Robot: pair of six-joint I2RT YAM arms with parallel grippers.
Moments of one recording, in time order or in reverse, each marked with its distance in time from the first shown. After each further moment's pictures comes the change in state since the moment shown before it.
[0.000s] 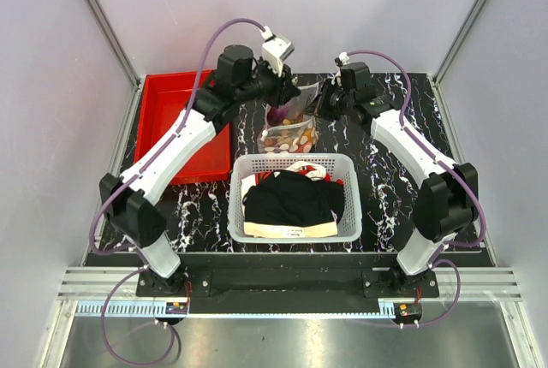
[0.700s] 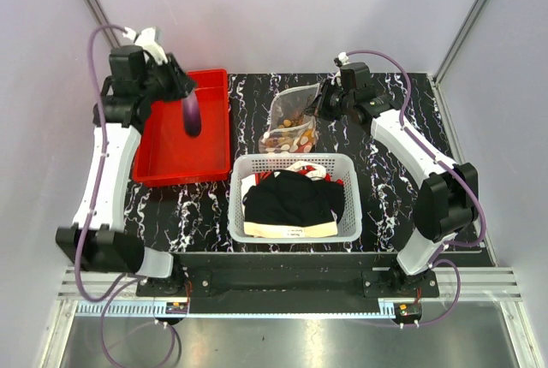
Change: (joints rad) left arm 0.527 -0.298 -0.098 -0.276 -0.075 -0.326; right arm 0.000 0.000 0.000 -0.005 0.001 -0.023
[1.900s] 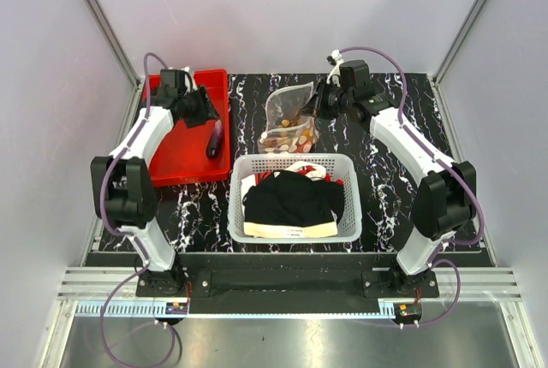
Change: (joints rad) left arm 0.006 0.403 -0.165 0.102 -0.050 -0.116; right arm 0.001 0.014 0.027 -0.001 -0.092 -0.095
